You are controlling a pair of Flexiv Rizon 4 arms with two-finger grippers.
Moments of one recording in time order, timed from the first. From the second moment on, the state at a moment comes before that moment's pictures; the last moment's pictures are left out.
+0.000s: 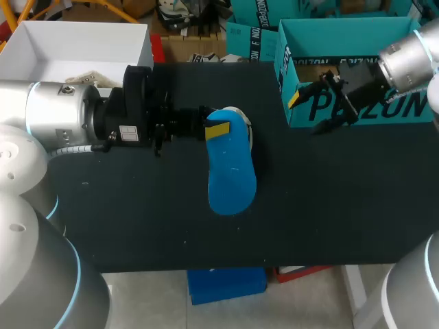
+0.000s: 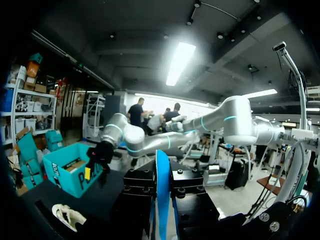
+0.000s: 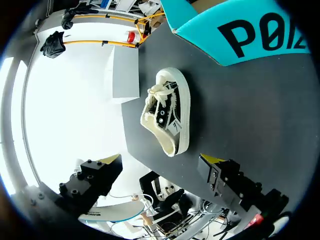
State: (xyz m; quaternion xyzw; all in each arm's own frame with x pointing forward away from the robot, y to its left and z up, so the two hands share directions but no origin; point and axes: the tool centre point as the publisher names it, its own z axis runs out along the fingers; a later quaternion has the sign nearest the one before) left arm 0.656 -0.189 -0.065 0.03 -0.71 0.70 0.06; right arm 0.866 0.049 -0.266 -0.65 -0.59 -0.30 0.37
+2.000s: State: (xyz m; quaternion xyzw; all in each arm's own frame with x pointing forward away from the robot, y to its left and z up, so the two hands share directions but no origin) left arm 0.714 -0.189 -0.077 -0.33 -0.68 0.56 -0.34; right arm 0.856 0.034 -0.262 -0.59 -0.52 -0.42 0.46
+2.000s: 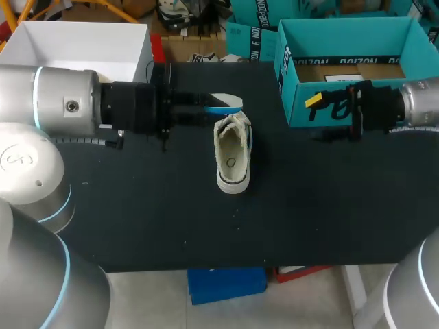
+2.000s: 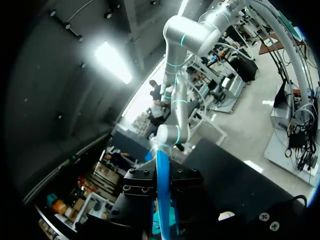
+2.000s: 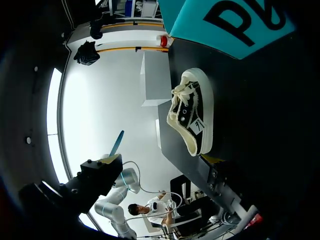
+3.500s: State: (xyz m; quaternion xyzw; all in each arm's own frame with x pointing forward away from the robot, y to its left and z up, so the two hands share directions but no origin) left arm 0.638 -0.183 -0.209 -0.38 -0.60 0.50 -0.50; right arm 0.856 0.034 -0.262 -0.59 -0.52 -0.42 0.46
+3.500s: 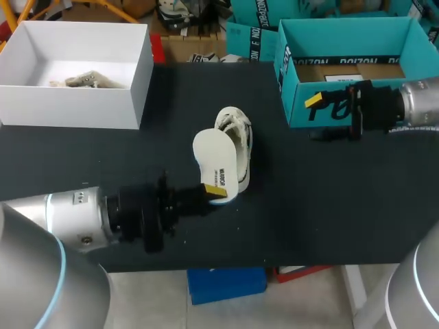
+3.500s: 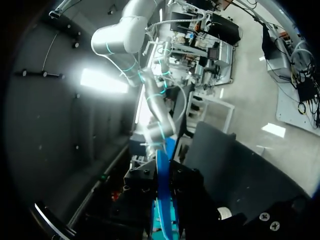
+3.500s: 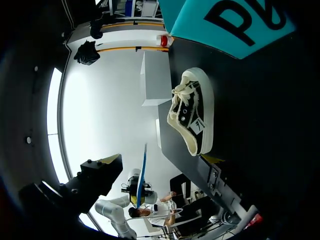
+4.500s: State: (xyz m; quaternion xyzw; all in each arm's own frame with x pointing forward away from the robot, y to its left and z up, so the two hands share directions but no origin) left arm 0.642 -0.201 -0.250 -0.40 -0.60 0.47 -0.51; right arm 0.857 0.034 -0.262 -0.59 -0.52 -0.42 0.46
